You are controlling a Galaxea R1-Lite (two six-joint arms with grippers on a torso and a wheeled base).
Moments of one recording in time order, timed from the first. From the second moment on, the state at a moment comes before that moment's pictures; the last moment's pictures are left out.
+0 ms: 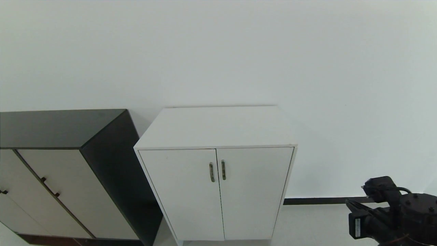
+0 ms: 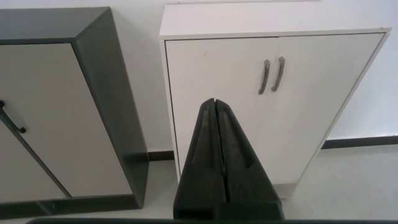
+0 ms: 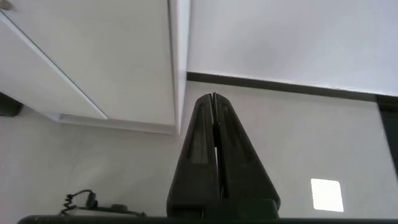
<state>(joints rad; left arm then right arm) 0.00 0.00 0.00 0.00 -0.02 0.00 0.48 1.72 -0.01 -1.30 -0.41 0.07</state>
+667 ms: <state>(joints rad) 0.00 0.00 0.00 0.00 -0.02 0.00 0.51 0.68 0.00 -0.20 -0.15 0.07</state>
